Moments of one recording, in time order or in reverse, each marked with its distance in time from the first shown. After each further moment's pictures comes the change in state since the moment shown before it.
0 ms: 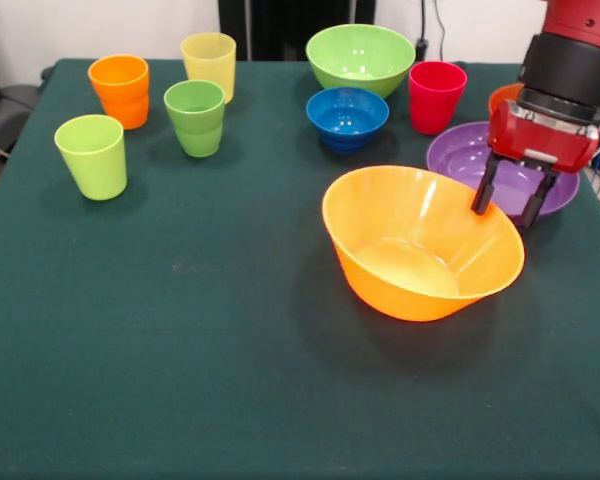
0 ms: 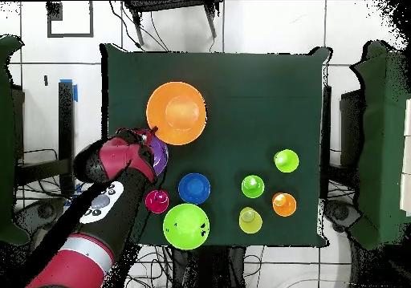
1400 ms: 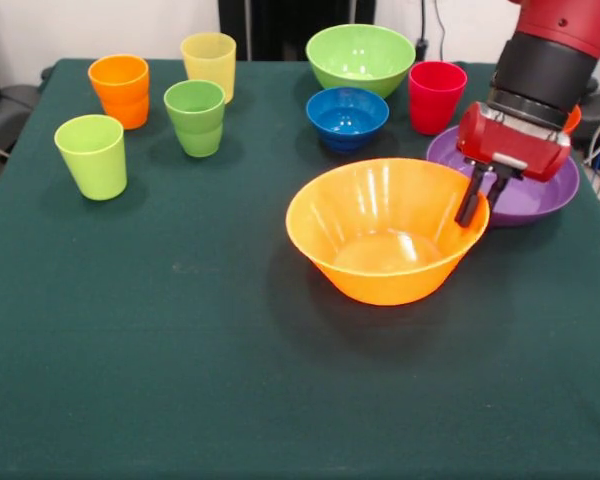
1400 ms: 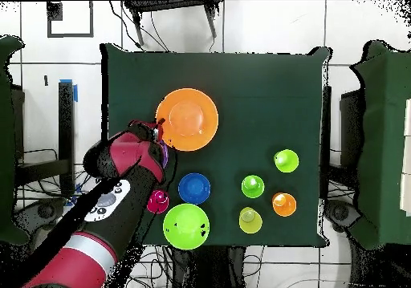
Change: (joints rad) arm -0.020 0.020 -0.063 -0.016 0.019 -0.046 0.000
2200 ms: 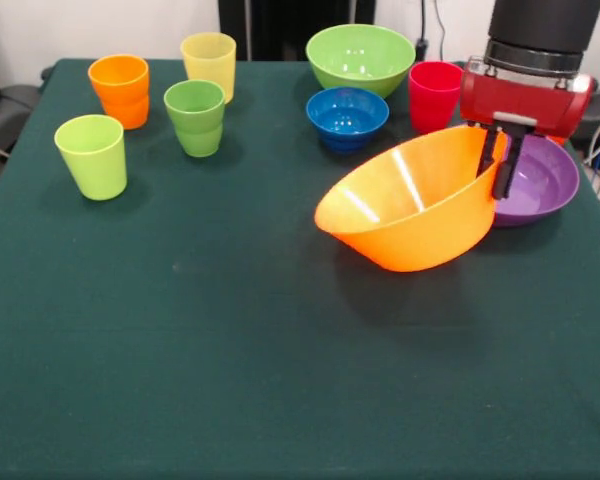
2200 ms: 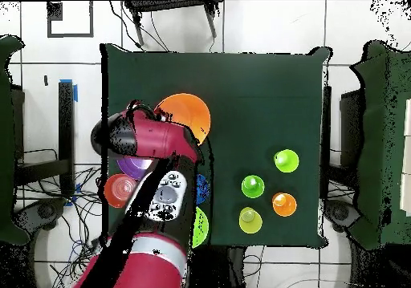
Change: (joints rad) arm -0.306 -0.299 0.325 0.091 -0.002 0.206 0.000
